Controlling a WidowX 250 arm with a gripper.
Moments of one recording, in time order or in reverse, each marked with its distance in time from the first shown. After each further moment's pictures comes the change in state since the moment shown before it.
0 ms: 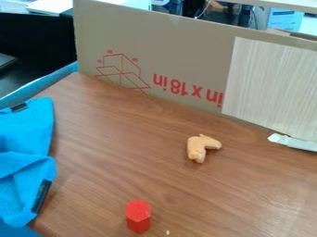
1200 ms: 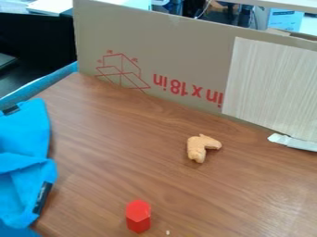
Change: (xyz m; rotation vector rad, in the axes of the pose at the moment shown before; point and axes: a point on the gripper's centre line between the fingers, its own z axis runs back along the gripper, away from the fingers) arm -0.001 -0.022 0.035 -0.041 0.101 0.019
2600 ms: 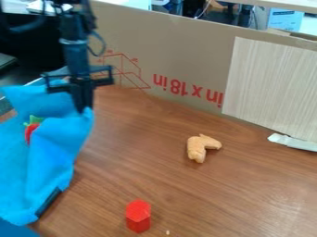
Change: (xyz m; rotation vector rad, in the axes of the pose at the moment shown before) arm -0.018 -0.220 0.011 0.135 0.164 0.060
